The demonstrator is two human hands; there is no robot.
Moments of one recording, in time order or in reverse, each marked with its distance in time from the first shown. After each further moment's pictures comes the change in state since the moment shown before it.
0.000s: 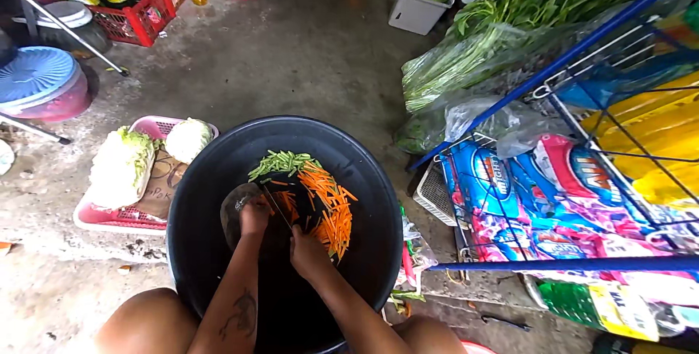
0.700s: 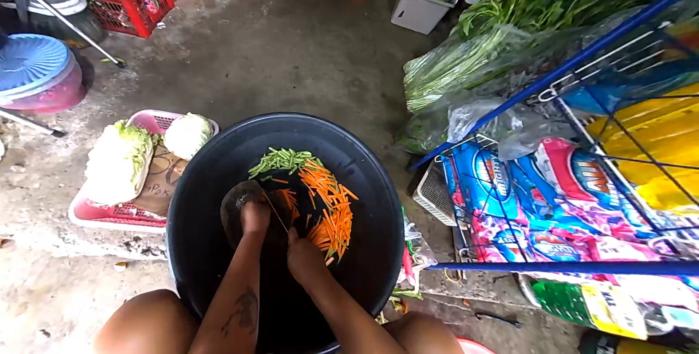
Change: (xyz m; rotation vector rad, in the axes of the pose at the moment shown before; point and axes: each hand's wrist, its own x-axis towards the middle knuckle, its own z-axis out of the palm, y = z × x) left_hand -0.008 0.010 -0.005 0.159 0.026 0.020; right_hand 0.000 -0.014 0.016 -0.072 0.009 0.070
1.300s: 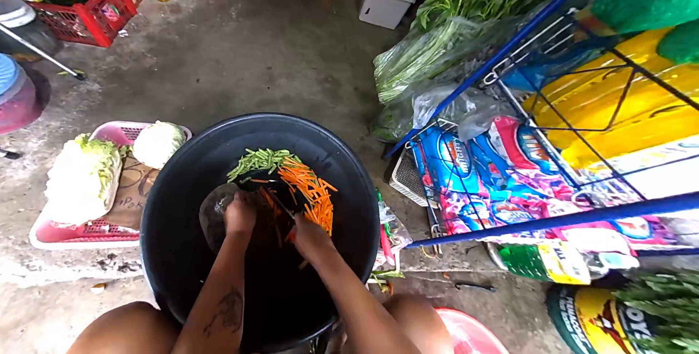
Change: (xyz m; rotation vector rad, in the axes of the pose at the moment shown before) left_hand -0.013 0.016 0.001 0.165 -0.051 0.077; right_hand -0.009 0.049 -0.040 0.116 0.036 0.053
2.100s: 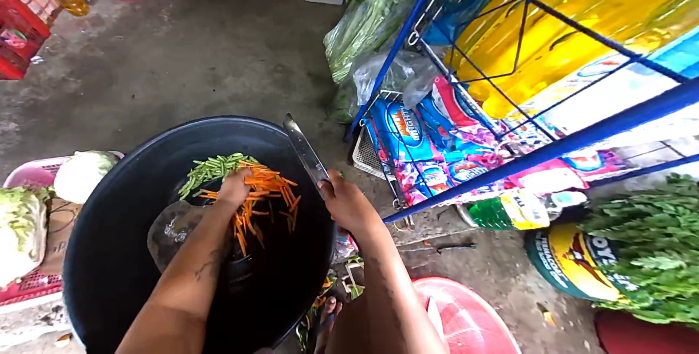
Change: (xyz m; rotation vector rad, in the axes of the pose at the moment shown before) left_hand 0.053 0.111 0.049 0.289 -0.219 0.445; right_hand -0.073 0.123 -0.131 0.426 0.313 0.032
